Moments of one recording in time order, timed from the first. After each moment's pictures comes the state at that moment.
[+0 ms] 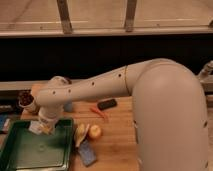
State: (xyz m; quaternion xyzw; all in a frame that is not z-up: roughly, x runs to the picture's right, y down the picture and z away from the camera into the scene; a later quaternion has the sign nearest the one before) arm -0.273 0.188 0.678 -0.41 -0.10 0.21 0.88
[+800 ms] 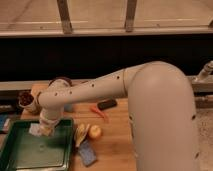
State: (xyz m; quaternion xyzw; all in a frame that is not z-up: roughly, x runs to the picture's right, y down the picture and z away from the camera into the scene) arm -0.286 0.208 0.698 -0.43 -0.12 0.20 0.87
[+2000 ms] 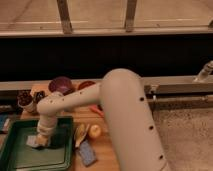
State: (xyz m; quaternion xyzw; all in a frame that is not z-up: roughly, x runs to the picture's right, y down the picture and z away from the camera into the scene) arm -0.330 0.280 0.762 -0.51 -0.09 0.15 0.85
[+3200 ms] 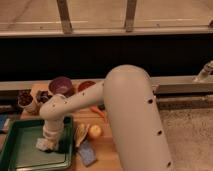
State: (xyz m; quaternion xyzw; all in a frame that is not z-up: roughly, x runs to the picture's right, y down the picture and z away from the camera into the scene) arm -0.276 0.288 0.747 -0.49 -0.03 0.20 0.85
